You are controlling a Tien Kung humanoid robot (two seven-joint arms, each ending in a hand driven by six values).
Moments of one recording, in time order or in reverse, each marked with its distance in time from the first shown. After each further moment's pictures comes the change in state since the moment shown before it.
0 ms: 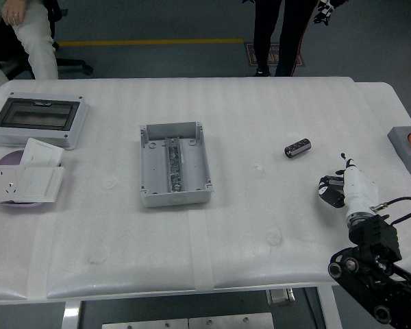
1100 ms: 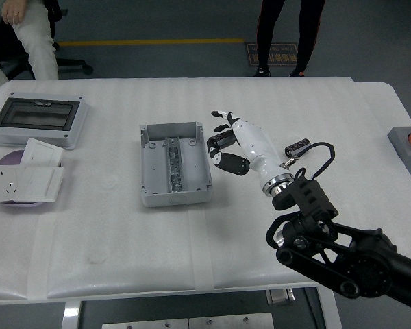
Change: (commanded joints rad) left arm 0.006 -0.002 -0.056 -0.003 0.046 -0.017 0.039; right arm 0.404 0.065 -0.443 0.170 0.194 0.049 0.190
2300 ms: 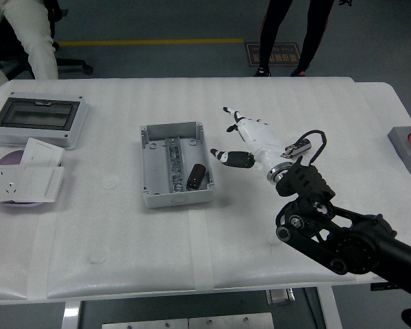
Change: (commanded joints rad) left arm -0.008 -0.001 -0.006 0.001 -0.004 -0.047 0.039; right arm 0.022 -0.034 0.136 -0.261 -0.066 0.100 0.007
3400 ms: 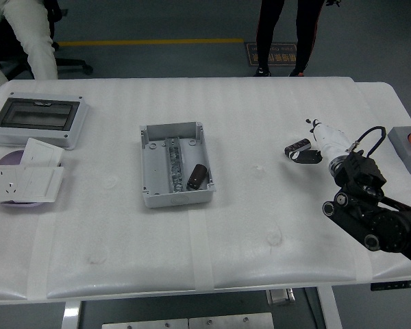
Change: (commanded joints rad) left arm -0.009 -0.008 0.017 0.002 -0.020 -0.010 -0.001; right arm 0.021 -0.054 0.019 -0.225 0.091 0.117 -0.053
